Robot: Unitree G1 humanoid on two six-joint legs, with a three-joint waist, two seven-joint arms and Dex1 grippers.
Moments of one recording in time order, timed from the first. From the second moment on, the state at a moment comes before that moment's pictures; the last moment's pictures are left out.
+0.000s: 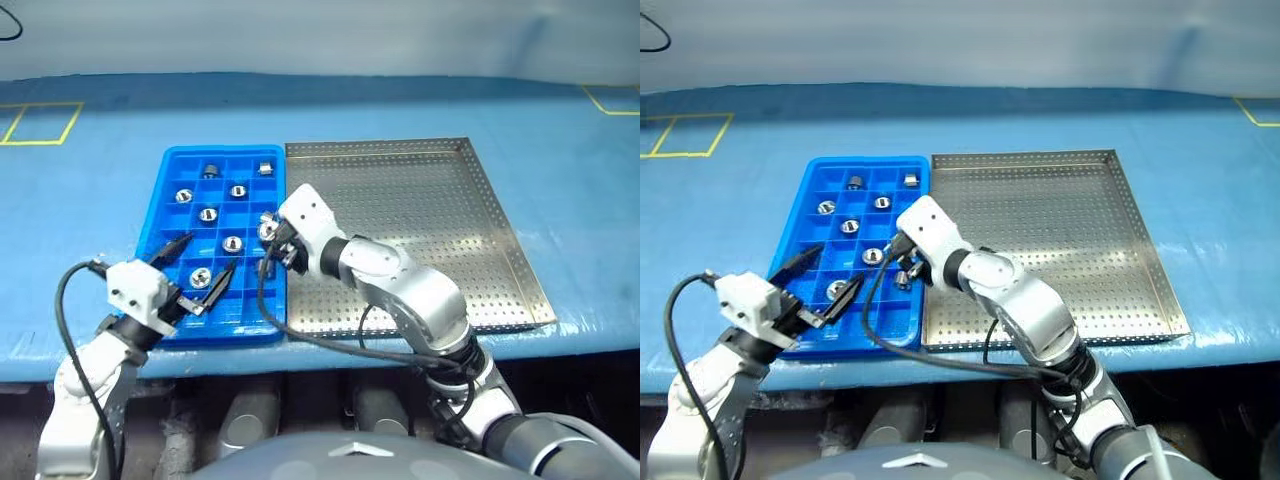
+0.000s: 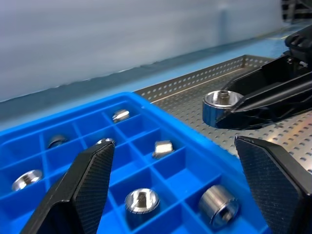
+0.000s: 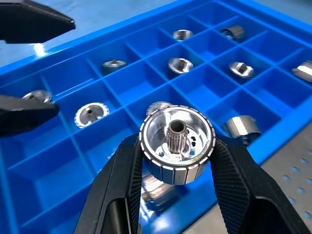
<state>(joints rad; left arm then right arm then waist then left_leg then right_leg) 0.45 0.38 0.25 -0.61 -0.36 0.15 -0.52 -0.49 -0.11 0.49 -0.46 0.23 1.11 0.35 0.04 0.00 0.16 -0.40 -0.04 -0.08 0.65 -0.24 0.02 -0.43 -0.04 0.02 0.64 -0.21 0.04</state>
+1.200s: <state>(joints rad) 0.42 0.39 0.29 -0.62 -0.38 0.11 -0.53 -0.45 -0.15 0.47 -0.40 0.25 0.93 0.46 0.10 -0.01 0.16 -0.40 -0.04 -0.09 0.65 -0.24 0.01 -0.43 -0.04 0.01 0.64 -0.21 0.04</state>
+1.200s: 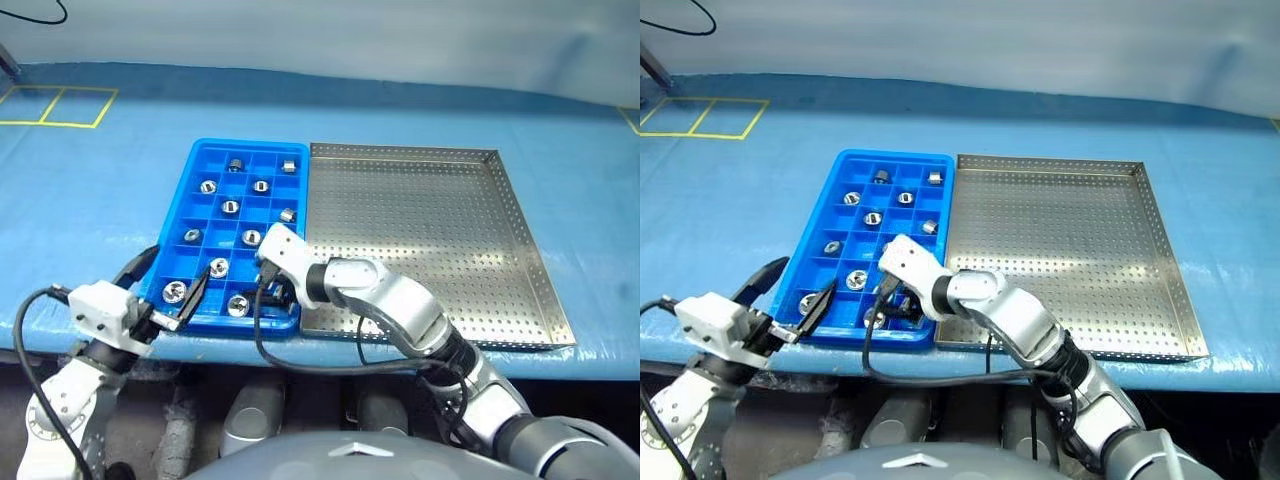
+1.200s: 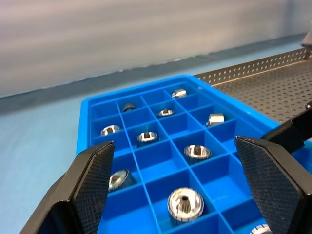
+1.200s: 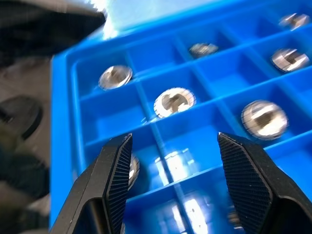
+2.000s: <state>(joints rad) 0.06 0.44 0.02 -0.43 -0.33 0.18 -0.59 0.28 -0.32 0.19 -0.72 0.08 0.49 0.28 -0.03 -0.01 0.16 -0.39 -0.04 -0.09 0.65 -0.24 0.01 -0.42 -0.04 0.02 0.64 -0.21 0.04</state>
